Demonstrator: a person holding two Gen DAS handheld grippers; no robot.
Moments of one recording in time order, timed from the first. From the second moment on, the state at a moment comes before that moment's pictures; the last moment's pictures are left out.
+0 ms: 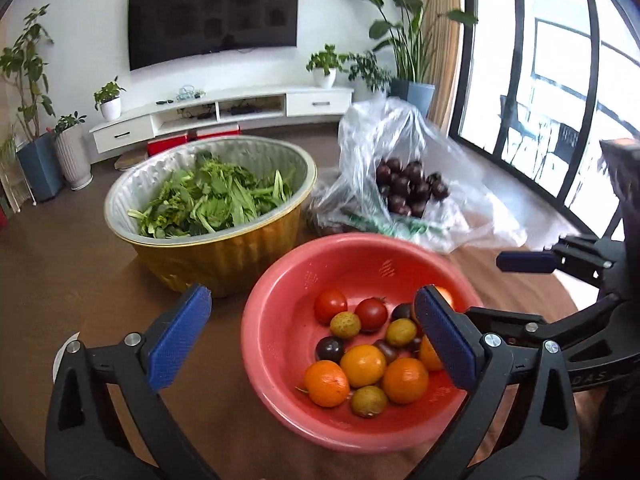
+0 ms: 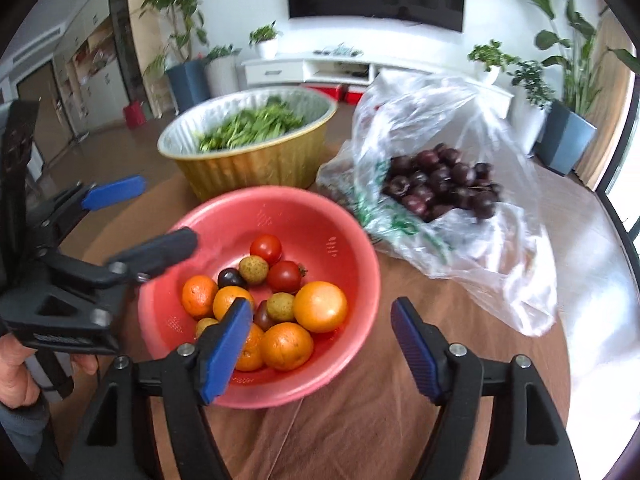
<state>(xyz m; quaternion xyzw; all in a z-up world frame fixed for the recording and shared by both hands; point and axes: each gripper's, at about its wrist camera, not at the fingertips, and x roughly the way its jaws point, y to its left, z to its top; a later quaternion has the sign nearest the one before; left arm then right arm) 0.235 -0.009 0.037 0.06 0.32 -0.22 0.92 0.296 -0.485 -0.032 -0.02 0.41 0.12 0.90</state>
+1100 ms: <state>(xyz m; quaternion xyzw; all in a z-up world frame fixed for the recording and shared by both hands) -0.015 0.032 0.155 0.01 0.07 -0.02 1.00 0.082 -0.523 0.102 0.09 0.03 0.06 0.99</state>
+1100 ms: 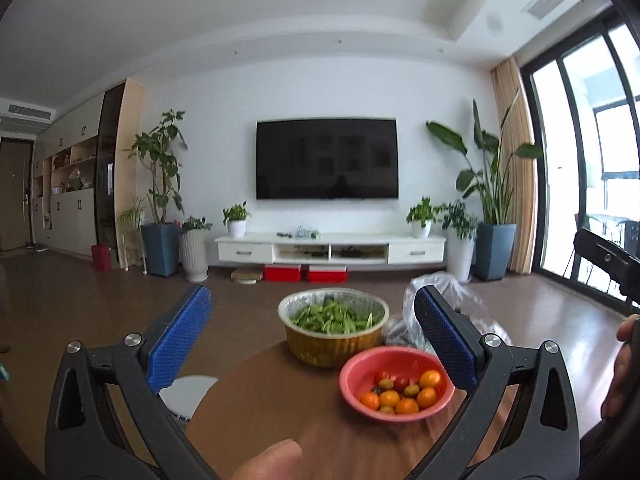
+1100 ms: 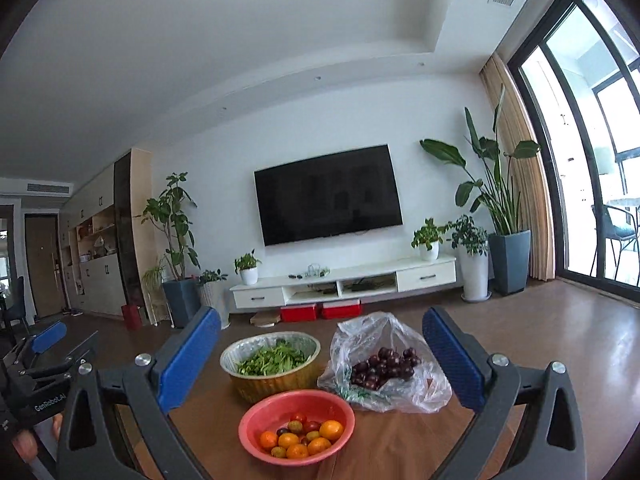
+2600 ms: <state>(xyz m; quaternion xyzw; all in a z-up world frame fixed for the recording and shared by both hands) 0.068 0.007 -0.033 0.01 0.36 -0.01 0.93 0.126 -0.501 -0.053 0.04 0.32 -0.01 0.95</state>
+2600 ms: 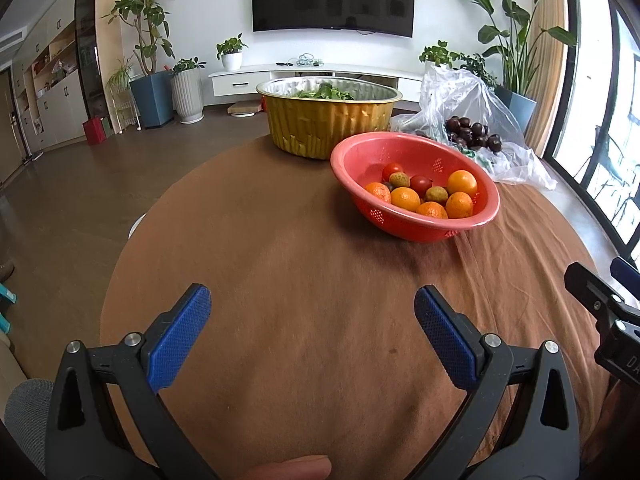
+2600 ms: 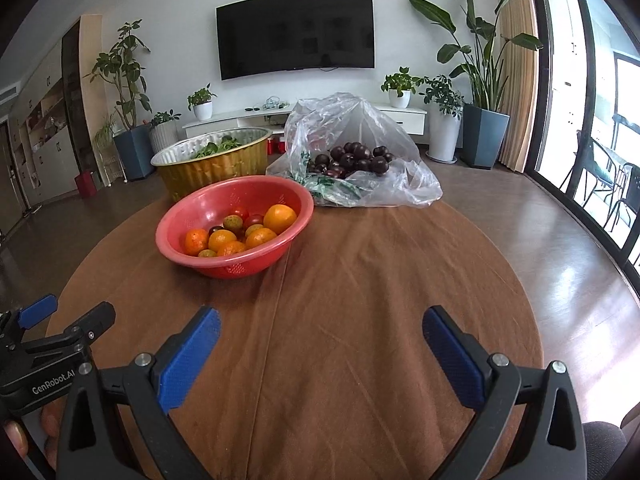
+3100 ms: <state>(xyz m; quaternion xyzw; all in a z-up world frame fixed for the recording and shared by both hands) 0.072 0.002 -0.041 0.02 0.37 -0.01 0.93 0.125 -0.501 -0.057 0.04 0.33 -0.01 0.94</state>
